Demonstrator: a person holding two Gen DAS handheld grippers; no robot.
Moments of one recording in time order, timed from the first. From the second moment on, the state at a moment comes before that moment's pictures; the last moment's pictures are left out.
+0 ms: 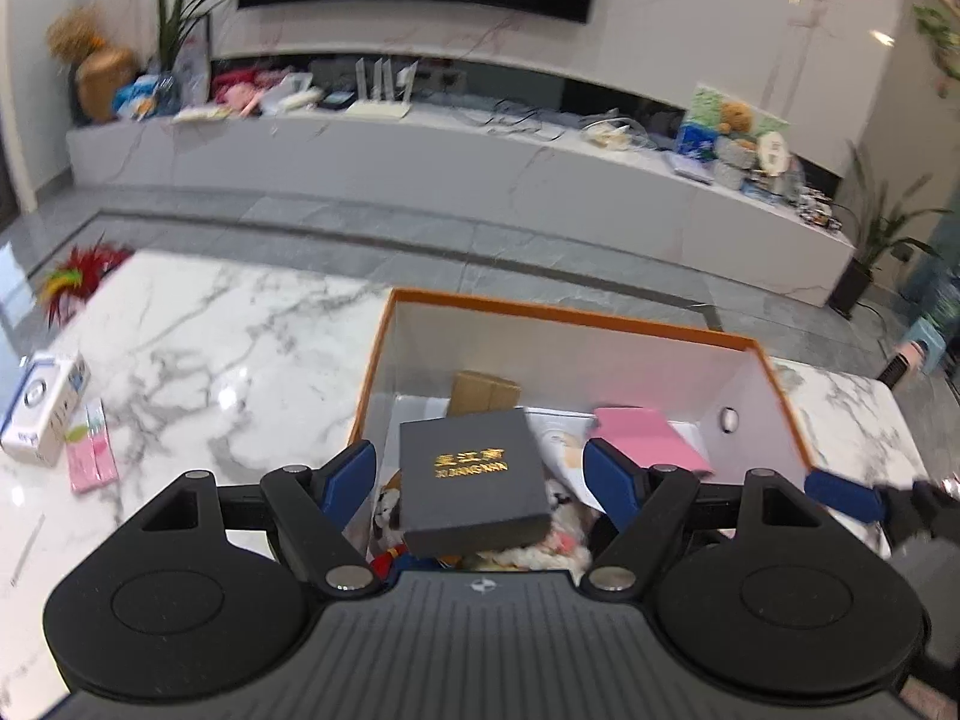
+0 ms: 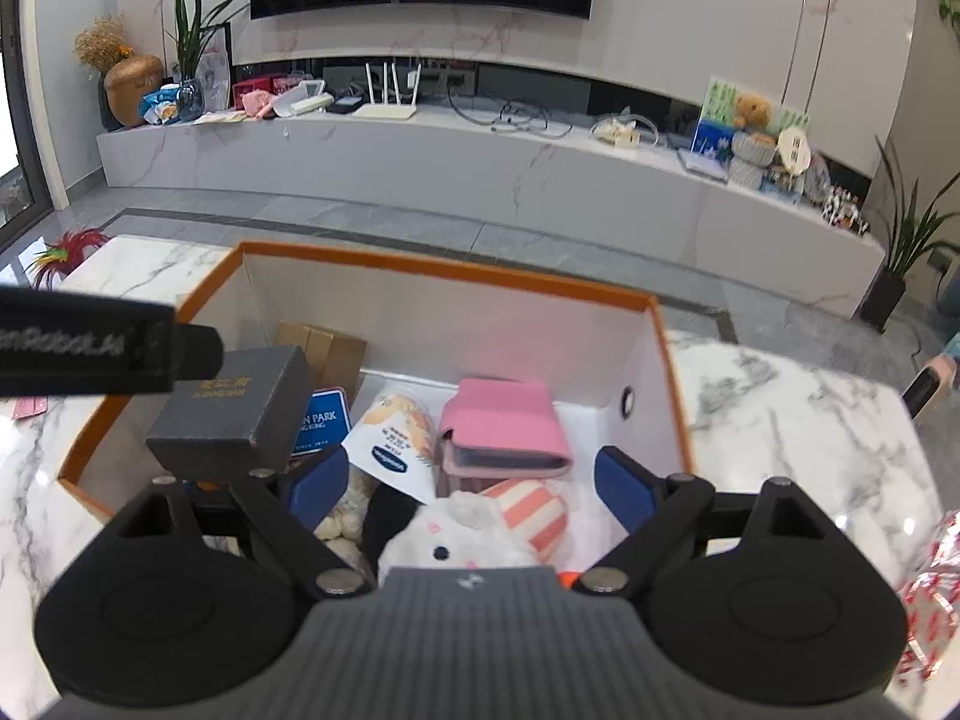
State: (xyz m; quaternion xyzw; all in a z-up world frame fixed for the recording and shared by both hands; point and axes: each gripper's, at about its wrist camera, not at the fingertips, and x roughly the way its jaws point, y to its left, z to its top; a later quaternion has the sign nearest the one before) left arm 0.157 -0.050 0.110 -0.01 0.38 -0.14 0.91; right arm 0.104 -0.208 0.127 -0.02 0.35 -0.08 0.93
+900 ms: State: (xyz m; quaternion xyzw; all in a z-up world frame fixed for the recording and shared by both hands) left arm 0.082 -0.047 0.010 -0.06 0.48 -0.18 0.86; right arm 0.003 -0.237 0.034 -0.07 0.40 -0.07 0.91
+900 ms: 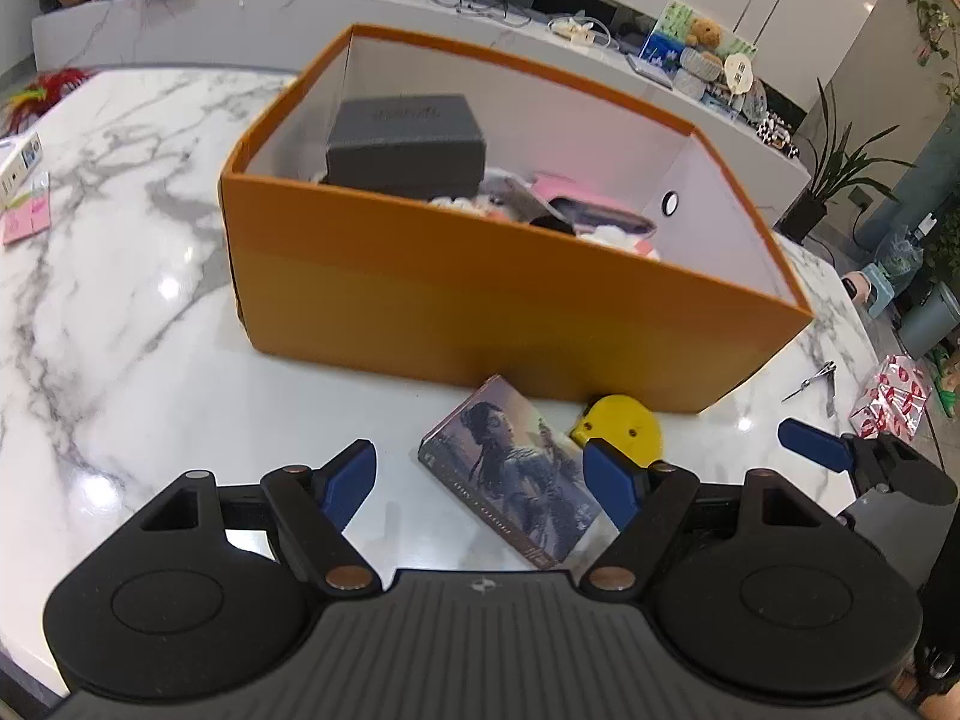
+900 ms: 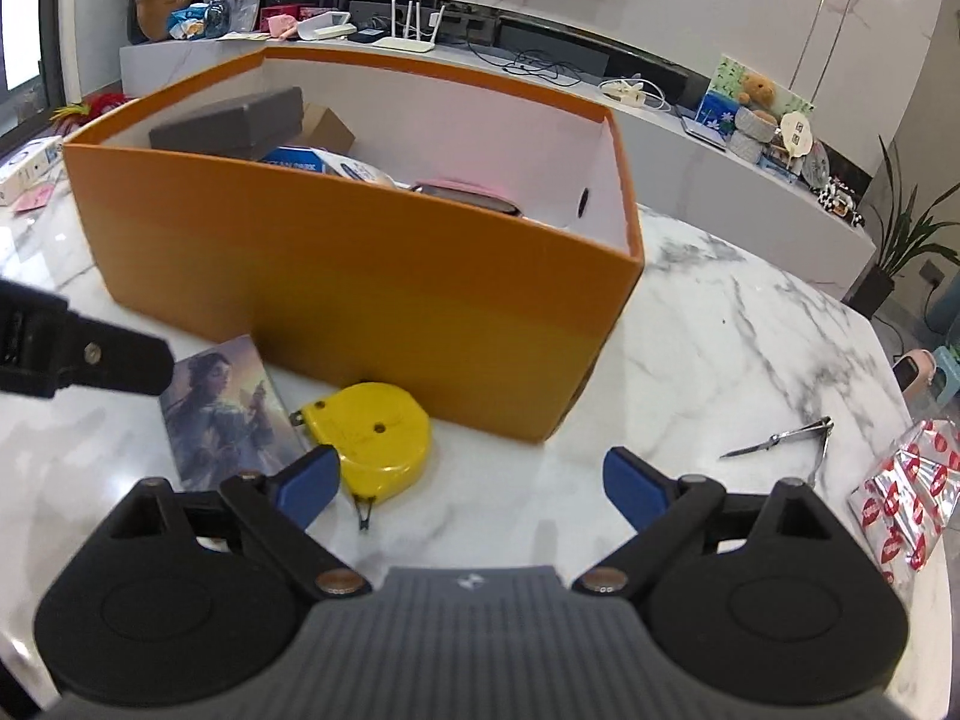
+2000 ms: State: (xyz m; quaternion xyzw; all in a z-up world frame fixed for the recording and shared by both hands) left arm 0.092 -0.034 -0.004 -0.04 0.50 -0.13 0.85; right arm 0.049 -0.229 -0.004 0.08 0.43 -0.14 0.89
